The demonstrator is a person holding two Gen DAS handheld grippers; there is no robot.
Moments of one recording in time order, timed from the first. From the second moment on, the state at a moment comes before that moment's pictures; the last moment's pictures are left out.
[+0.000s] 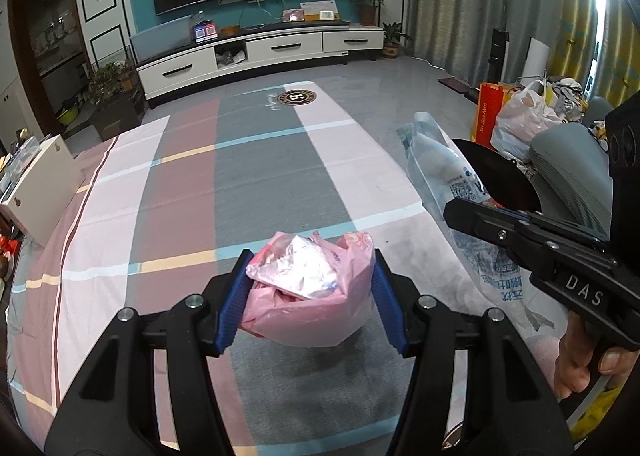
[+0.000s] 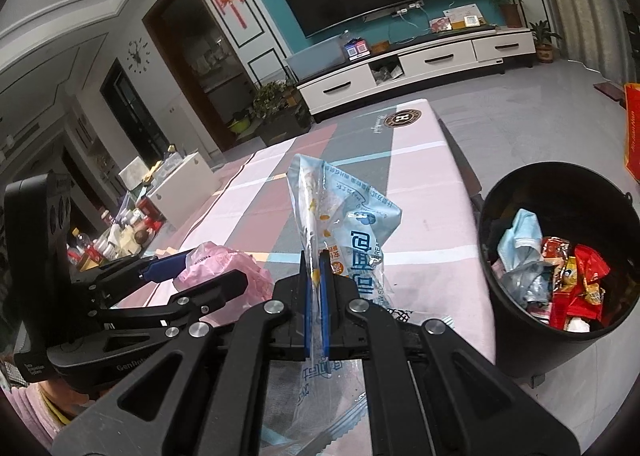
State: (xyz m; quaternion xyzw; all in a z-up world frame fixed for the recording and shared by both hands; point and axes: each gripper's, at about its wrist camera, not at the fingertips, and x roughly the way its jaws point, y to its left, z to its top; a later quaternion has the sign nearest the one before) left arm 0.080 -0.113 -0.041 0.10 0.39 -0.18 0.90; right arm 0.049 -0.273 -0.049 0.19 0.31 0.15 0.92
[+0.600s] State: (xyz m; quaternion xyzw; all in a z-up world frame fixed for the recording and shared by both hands) left arm 0.081 -0.166 -0.039 0.12 0.38 -0.22 0.89; right arm 0.036 -0.332 -0.052 0.22 0.30 0.10 0.92
